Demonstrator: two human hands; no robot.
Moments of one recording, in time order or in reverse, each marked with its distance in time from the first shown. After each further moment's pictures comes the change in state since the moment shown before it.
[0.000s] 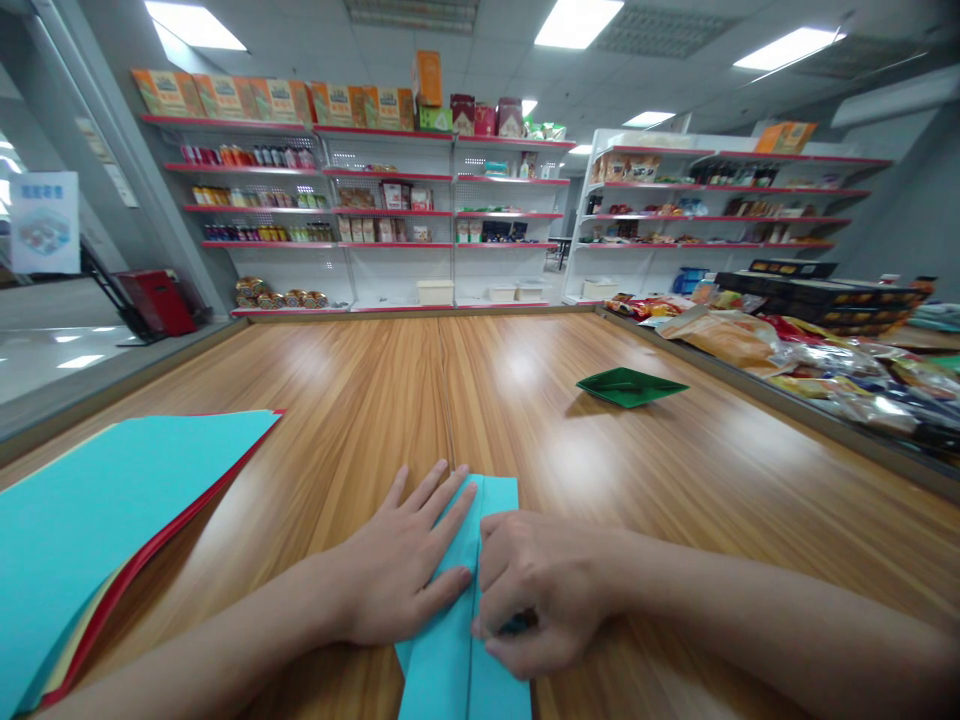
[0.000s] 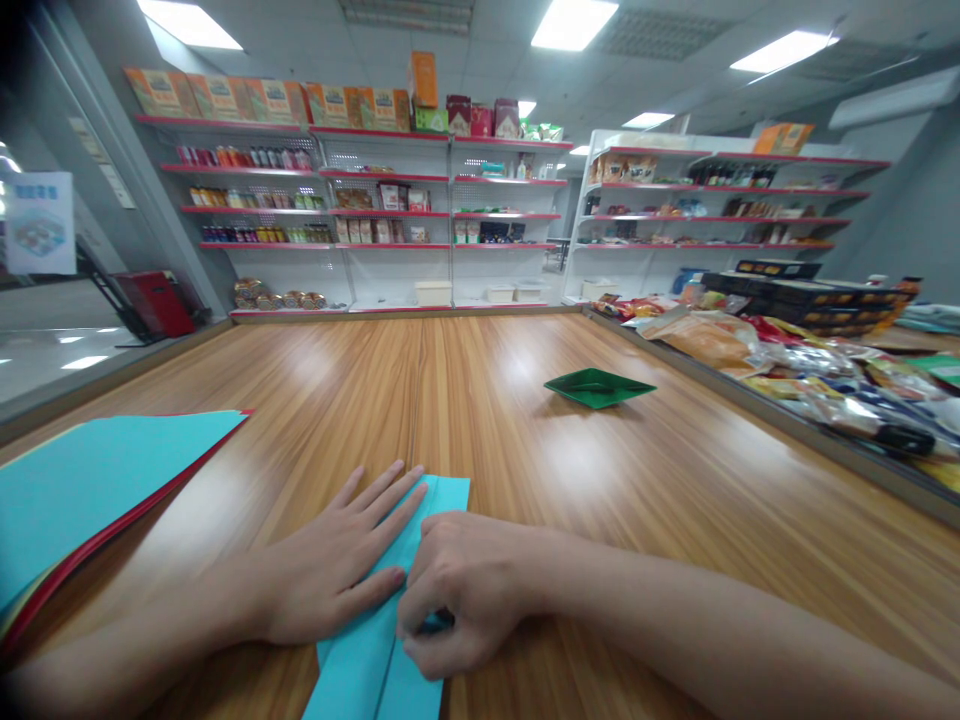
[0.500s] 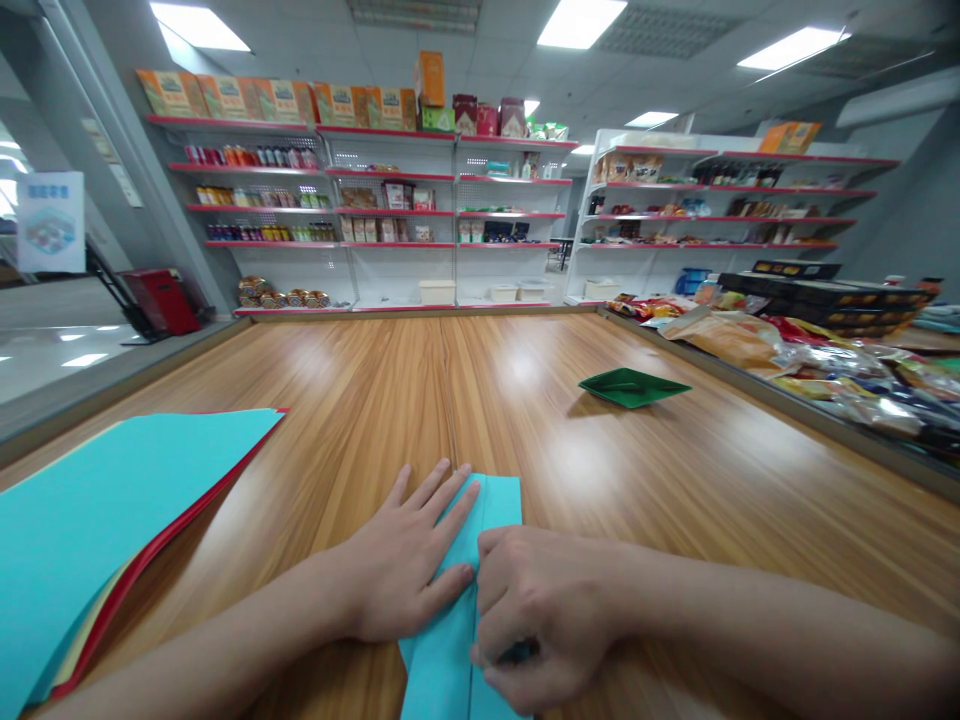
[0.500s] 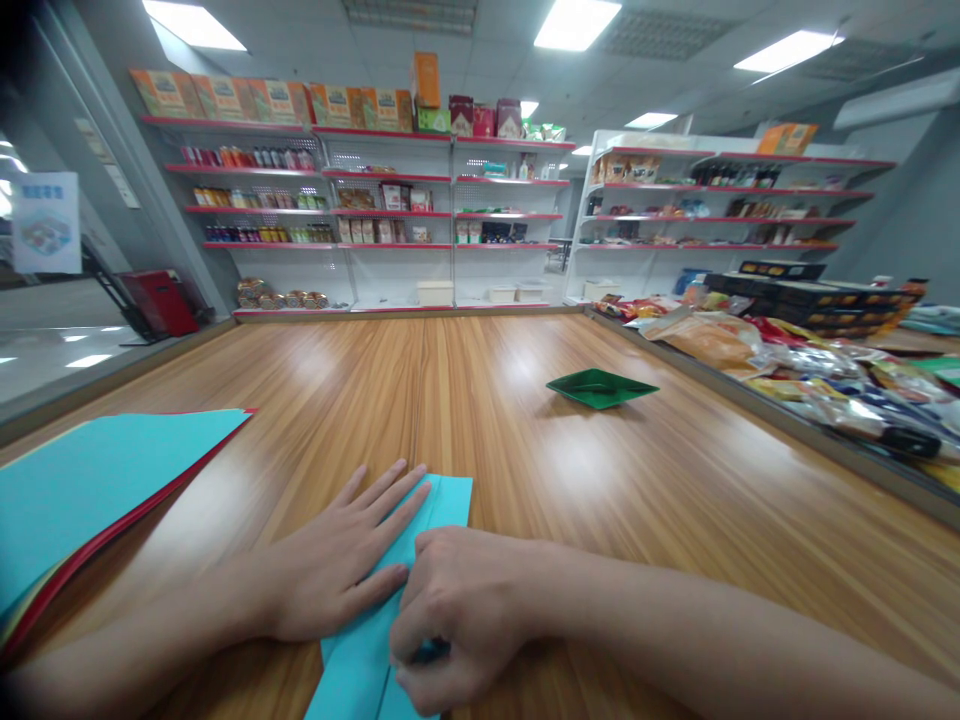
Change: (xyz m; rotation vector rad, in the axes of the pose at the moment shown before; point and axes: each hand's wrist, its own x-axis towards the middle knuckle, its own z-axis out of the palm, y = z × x) left_hand -0.001 -0.001 0.003 0.003 0.020 -0.001; right_hand 0.004 -0.012 0.005 0.007 -0.036 -0.014
